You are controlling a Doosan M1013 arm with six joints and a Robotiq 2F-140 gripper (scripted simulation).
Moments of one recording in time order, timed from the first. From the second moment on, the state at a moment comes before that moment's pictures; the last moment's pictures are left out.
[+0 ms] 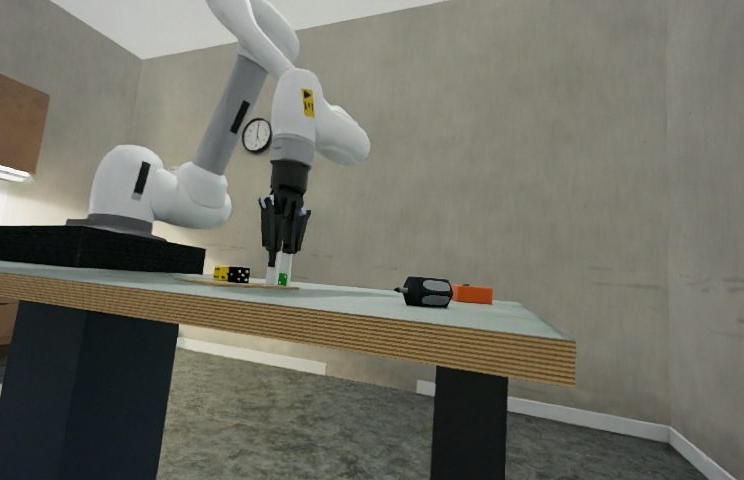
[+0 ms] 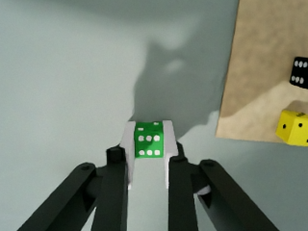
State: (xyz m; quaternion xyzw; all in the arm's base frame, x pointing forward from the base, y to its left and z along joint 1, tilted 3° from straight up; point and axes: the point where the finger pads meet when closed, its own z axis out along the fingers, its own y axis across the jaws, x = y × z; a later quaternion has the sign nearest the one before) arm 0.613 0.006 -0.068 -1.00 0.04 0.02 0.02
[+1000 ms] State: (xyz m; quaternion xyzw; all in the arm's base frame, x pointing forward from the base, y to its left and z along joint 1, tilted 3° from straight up) arm 0.616 0.003 0.031 -1.00 0.04 0.02 0.02
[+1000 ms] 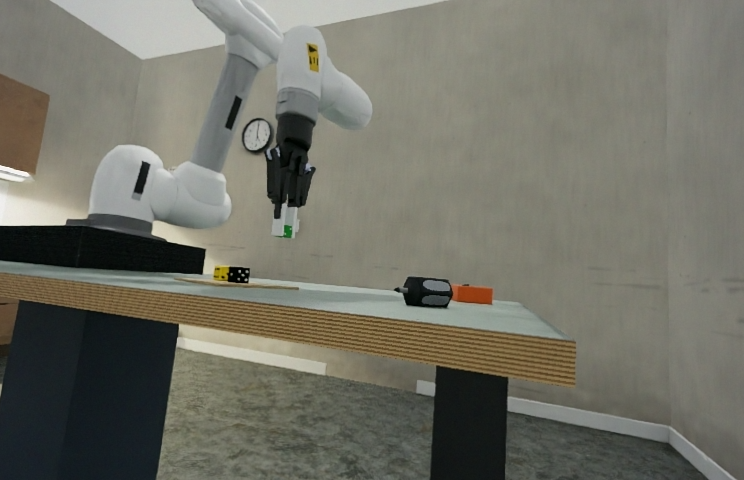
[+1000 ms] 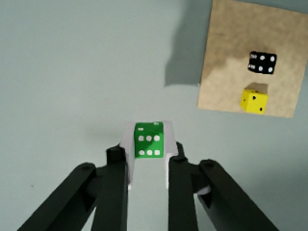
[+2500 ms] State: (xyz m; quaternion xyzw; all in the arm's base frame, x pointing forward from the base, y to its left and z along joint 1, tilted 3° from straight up) arm 0.710 -0.151 0.017 -0.99 0.10 0.02 0.02
